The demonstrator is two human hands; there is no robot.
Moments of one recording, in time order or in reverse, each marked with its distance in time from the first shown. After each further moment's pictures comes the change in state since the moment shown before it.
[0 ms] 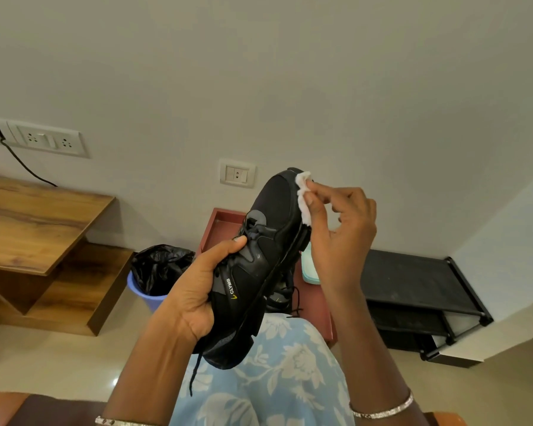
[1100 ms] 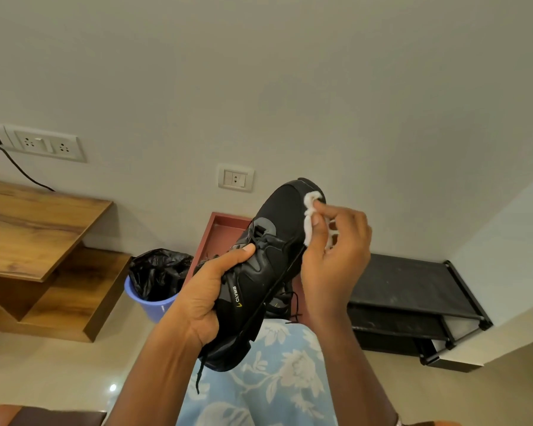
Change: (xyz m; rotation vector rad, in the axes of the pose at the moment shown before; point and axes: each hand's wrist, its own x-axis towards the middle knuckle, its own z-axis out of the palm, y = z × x) left_hand 0.001 -0.005 0.007 0.112 0.064 -0.021; right_hand -0.027 -0.004 0.007 0.001 0.126 0.084
